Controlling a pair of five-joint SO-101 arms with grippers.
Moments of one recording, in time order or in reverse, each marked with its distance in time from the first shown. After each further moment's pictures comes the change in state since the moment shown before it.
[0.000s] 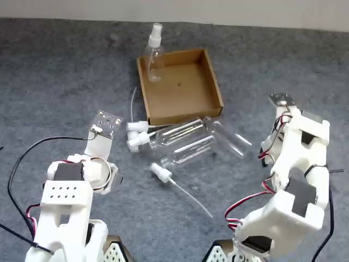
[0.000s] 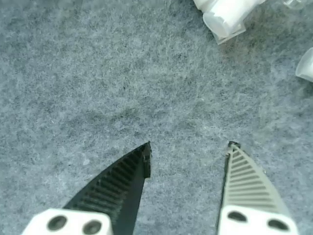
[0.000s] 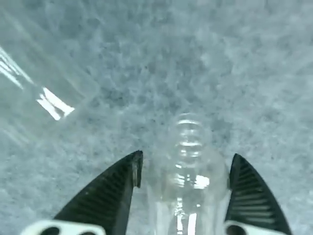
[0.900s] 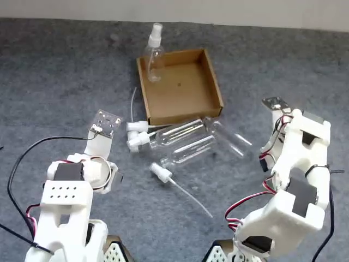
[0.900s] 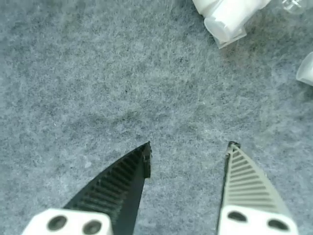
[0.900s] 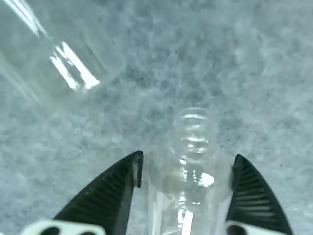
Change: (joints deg) left arm 0.0 0.0 0.0 -0.7 0.0; right arm 0.1 0.0 0.9 2.8 10.4
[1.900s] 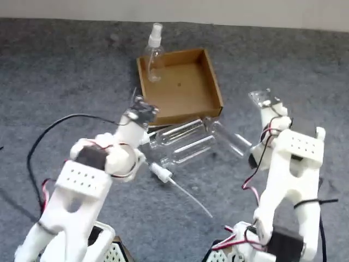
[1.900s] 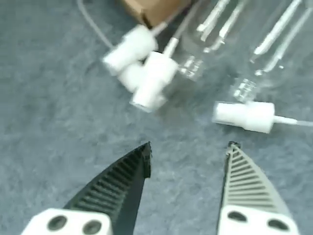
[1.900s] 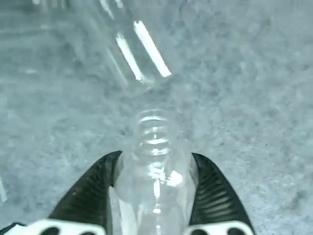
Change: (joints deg) left arm 18.1 8.1 -16.0 3.0 2.5; right arm -7.4 -29.6 12.2 3.7 -3.3
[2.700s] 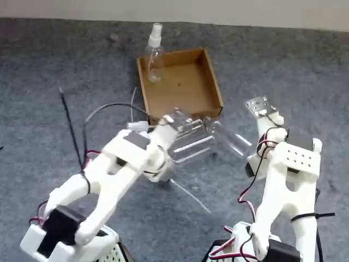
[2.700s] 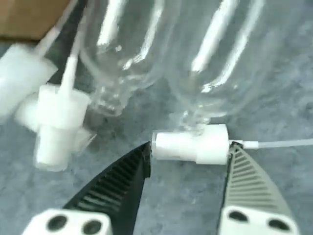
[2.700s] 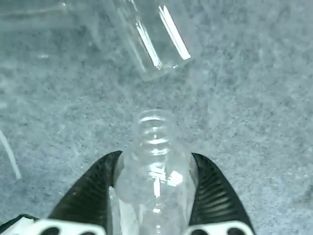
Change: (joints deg) left arm 10.3 32.1 -6.4 -12.2 5.4; right arm -0.4 -6.7 6.6 0.0 0.0
